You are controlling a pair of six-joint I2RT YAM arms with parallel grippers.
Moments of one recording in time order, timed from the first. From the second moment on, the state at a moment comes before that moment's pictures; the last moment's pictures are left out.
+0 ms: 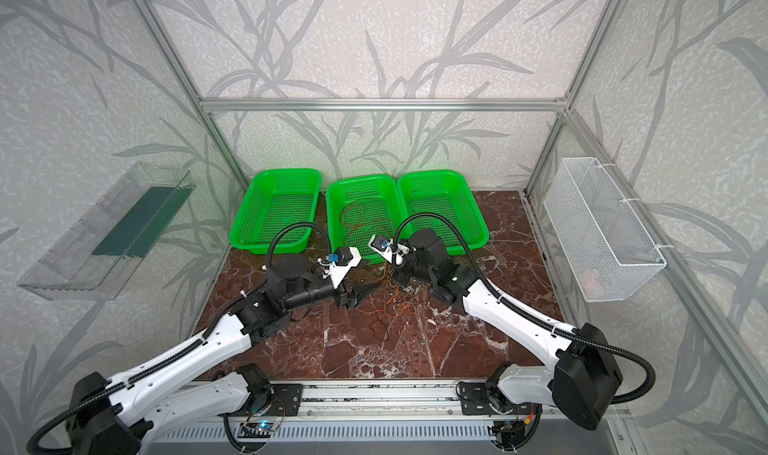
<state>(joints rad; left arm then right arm) -0.76 1.03 0.72 0.06 0.36 0.08 0.74 1.29 0.96 -0.10 -0.15 -0.41</state>
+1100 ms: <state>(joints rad) -0.84 1.14 1.14 -0.14 0.27 0.32 0.69 1.34 0.74 0.21 -0.16 -0.17</state>
